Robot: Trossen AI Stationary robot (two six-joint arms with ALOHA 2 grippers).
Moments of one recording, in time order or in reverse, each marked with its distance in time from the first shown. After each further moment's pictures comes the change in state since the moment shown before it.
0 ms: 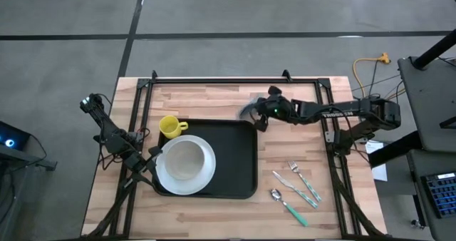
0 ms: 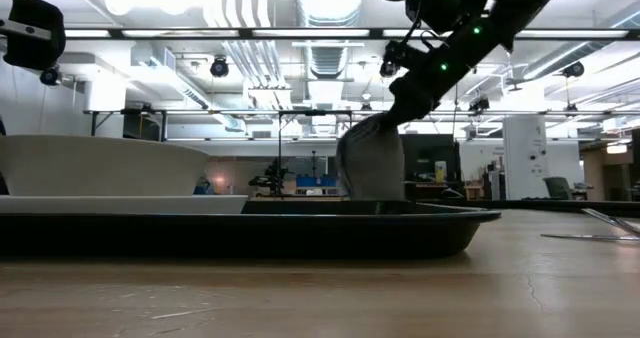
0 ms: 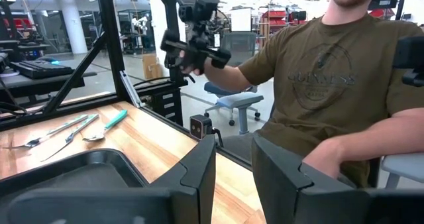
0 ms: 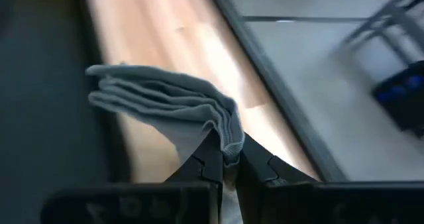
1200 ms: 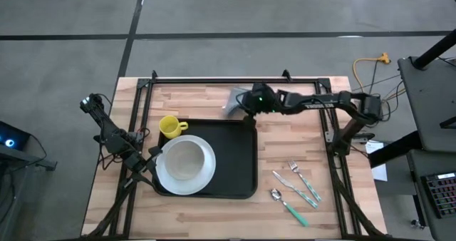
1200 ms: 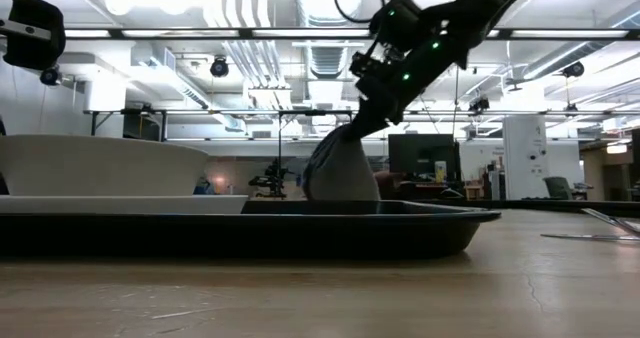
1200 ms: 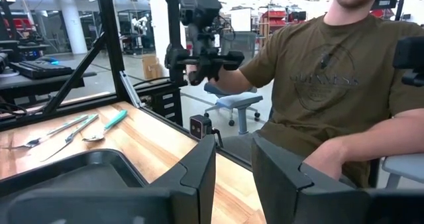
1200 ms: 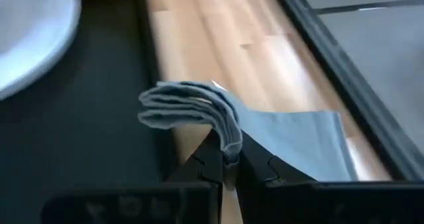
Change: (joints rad) left arm 0.000 0.000 0.000 0.000 0.000 0.000; right arm -0.076 0.219 0.194 -0.016 -0.338 0.051
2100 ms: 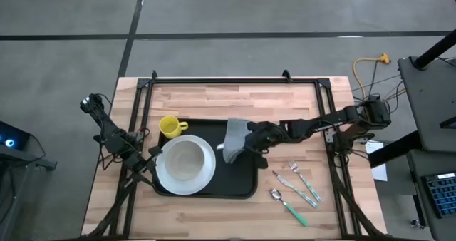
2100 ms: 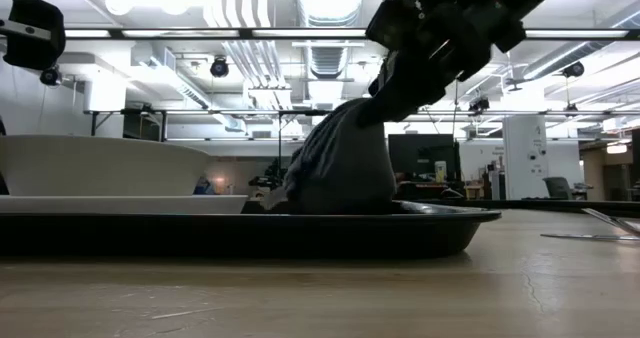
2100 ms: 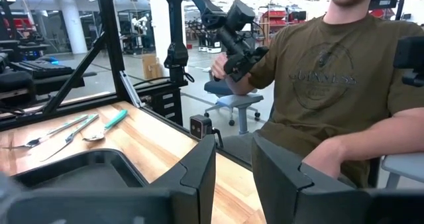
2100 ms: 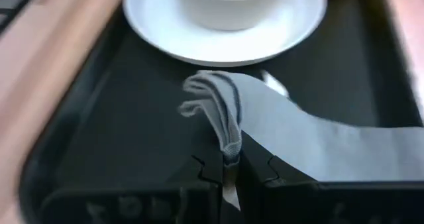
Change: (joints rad) left arm 0.000 0.000 0.000 0.000 0.000 0.000; right arm 0.368 -0.076 -0.149 0.069 -0.168 0.070
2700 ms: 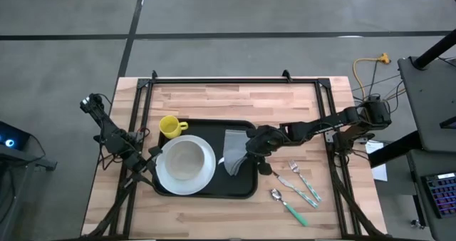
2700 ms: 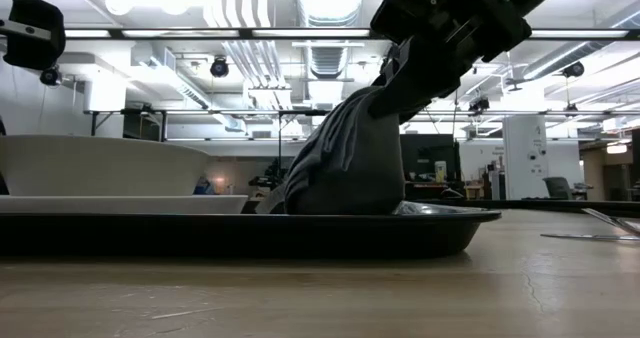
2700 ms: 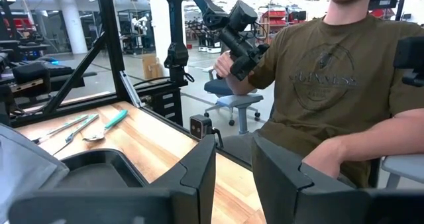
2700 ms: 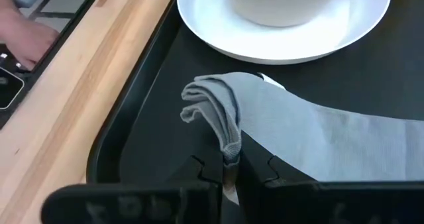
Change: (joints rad) left arm 0.000 0.000 0.000 0.000 0.000 0.000; right arm 0.033 0.000 -0.001 -0.008 -0.119 0.048
